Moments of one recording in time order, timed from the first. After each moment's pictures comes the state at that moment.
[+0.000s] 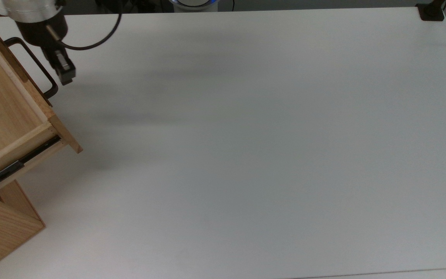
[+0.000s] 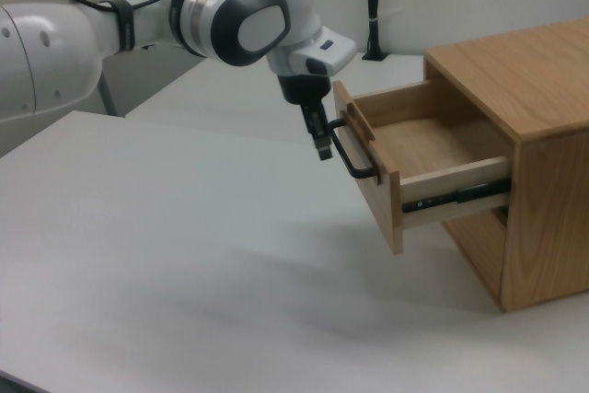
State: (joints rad) arm -0.12 0.29 -0.20 -1.45 0.03 1.90 0.58
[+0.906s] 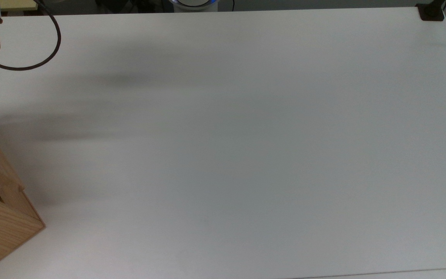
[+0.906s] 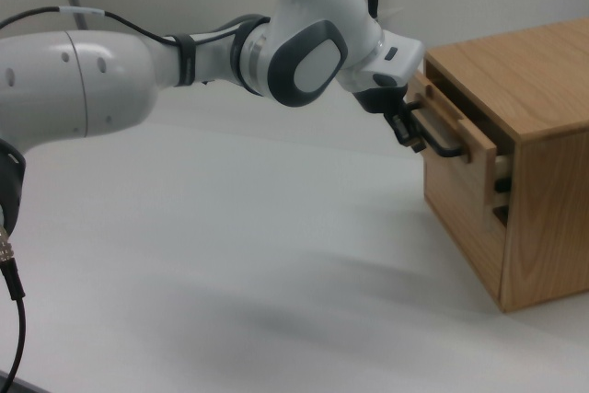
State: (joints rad) arm -0.19 0.42 -0.28 -1.39 0.02 2.29 0.55
